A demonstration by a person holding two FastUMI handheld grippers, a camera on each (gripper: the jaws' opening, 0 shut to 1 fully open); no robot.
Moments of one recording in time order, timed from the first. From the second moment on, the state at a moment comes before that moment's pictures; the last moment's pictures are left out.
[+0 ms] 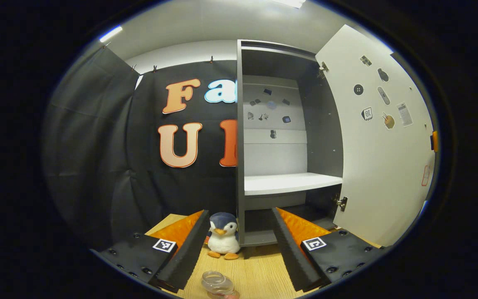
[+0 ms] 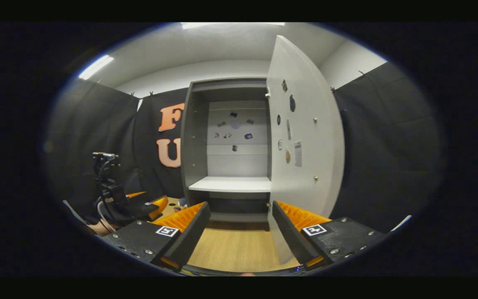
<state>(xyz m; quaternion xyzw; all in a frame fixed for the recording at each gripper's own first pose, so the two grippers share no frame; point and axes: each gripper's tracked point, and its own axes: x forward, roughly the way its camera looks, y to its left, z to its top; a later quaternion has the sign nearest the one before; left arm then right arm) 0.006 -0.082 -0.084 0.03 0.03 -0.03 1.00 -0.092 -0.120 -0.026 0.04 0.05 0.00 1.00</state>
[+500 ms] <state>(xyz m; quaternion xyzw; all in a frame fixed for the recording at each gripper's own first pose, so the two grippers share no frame) 0.000 -0.116 -0.036 0.02 0.01 -0.04 1.00 -0.134 -0.266 0.006 0.00 0.01 -0.15 0.99</state>
